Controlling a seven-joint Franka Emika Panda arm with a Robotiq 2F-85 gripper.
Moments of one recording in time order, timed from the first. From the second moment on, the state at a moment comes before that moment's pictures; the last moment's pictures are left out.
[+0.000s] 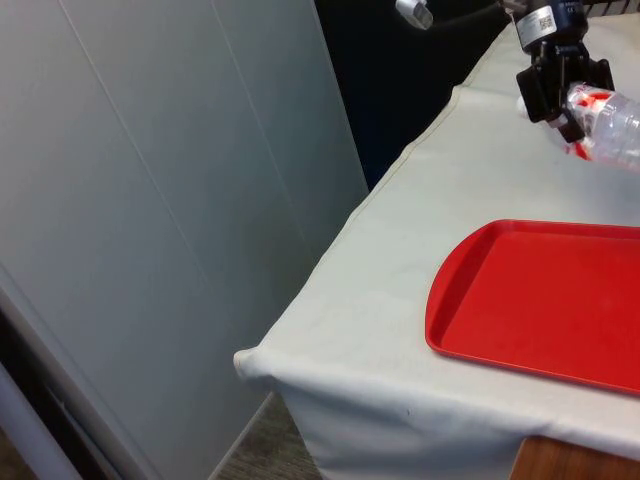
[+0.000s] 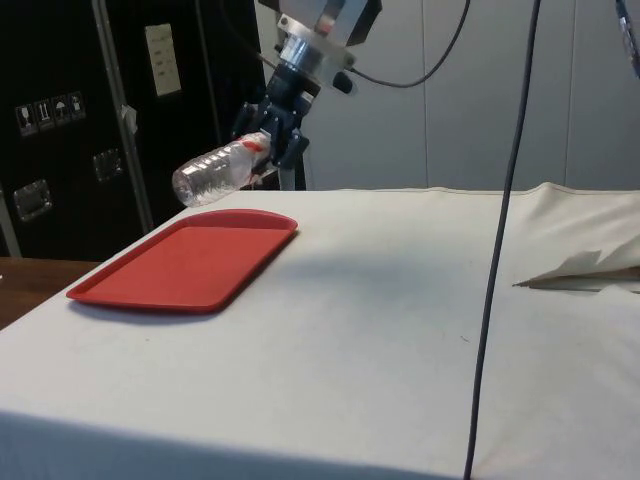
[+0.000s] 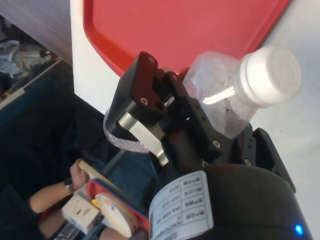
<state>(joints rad) 0.06 0.35 -0.31 -2.09 1.18 2.59 0.70</state>
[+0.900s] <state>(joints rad) 0.06 0.39 -0.30 -2.01 1.05 2.64 0.78</state>
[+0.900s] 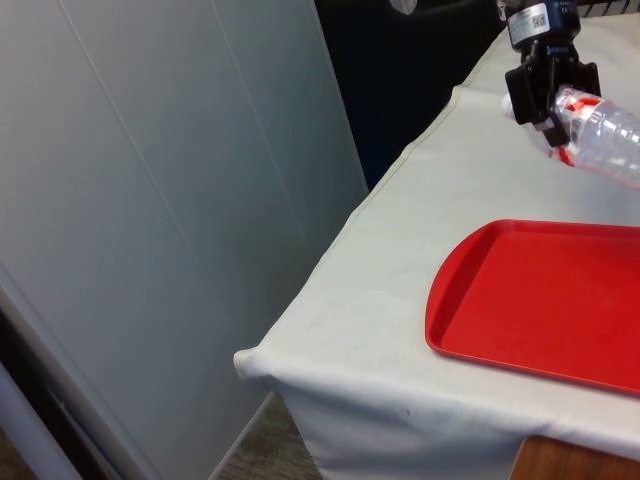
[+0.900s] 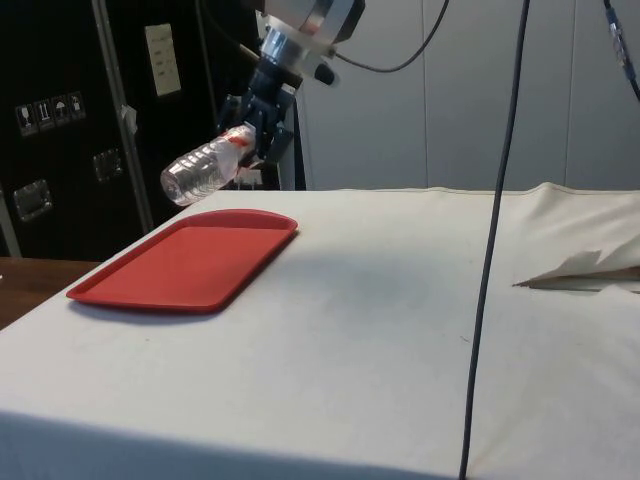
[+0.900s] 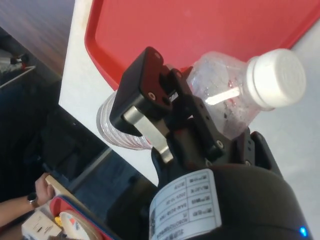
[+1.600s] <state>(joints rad) 0.07 0.39 -0.27 -2.00 0.96 2.75 0.81</state>
